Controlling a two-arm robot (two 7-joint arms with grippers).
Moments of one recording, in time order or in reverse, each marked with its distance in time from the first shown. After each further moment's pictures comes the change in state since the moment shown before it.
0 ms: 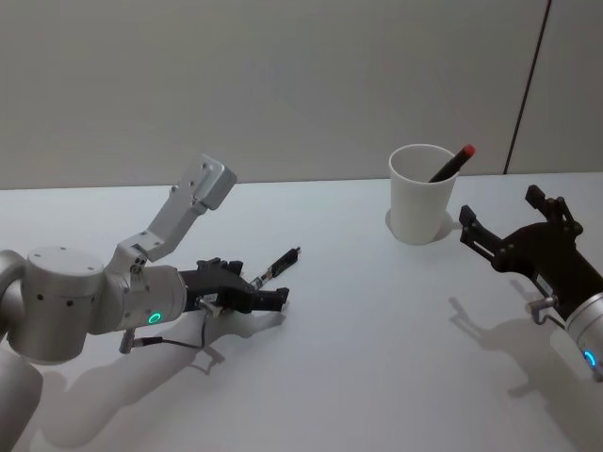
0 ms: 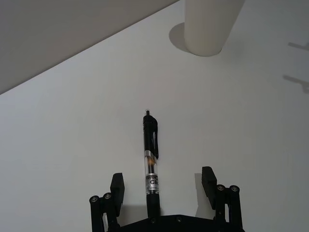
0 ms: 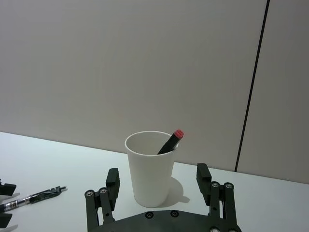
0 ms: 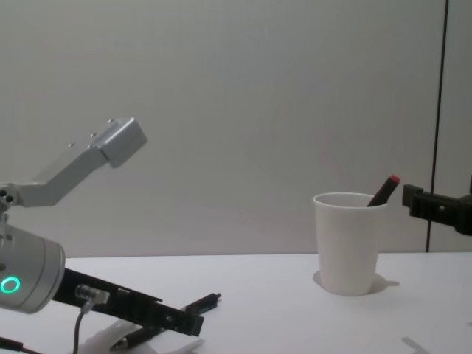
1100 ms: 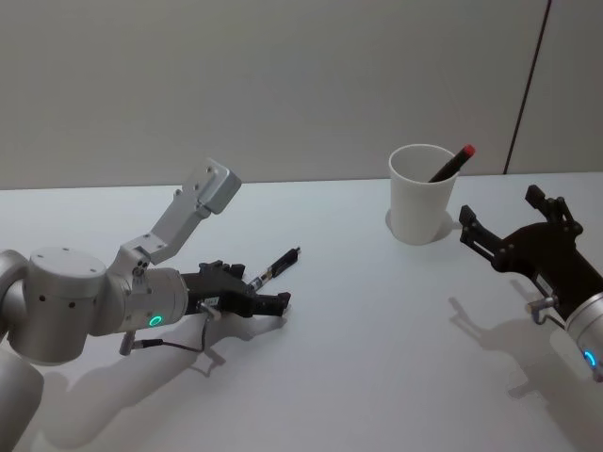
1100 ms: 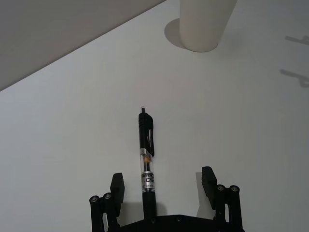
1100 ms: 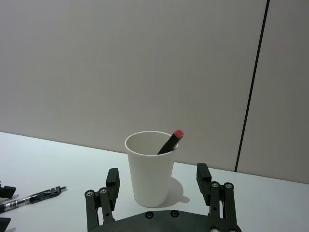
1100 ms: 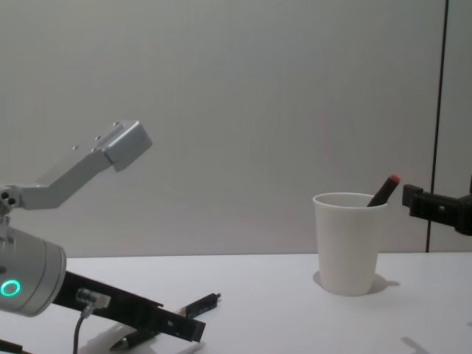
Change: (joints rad) left arm 0.000 0.004 0.009 -0.004 0.020 0.001 -0.019; right arm 0.000 0.000 0.000 0.000 0.000 0.000 0.000
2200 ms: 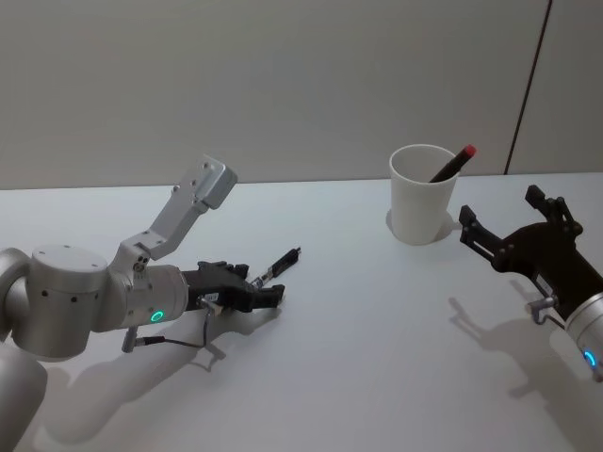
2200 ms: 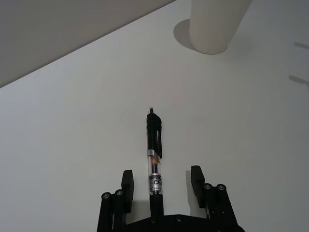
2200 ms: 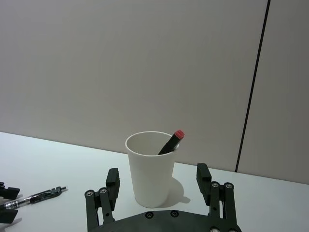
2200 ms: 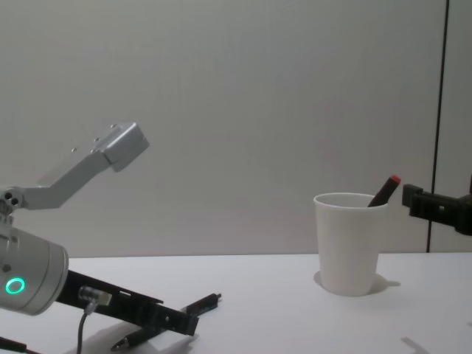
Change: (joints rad) left arm -0.016 -0.013 -0.002 0.031 -0.028 0.013 0.025; right arm 0.000 0.000 0.000 0.000 0.000 0.000 0.000
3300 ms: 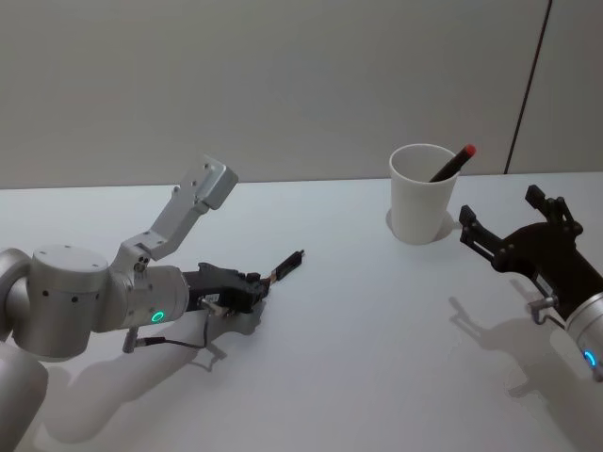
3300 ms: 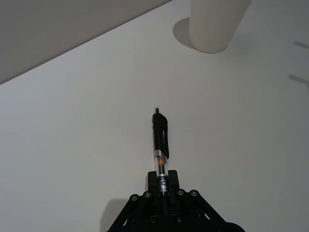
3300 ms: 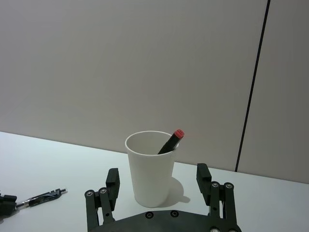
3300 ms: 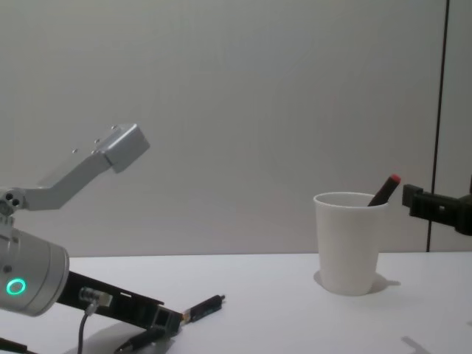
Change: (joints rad) left arm -0.001 -0.001 0.000 0.003 -0.003 0.003 -0.001; right arm 0.000 0.000 0.000 0.000 0.000 0.000 0.000
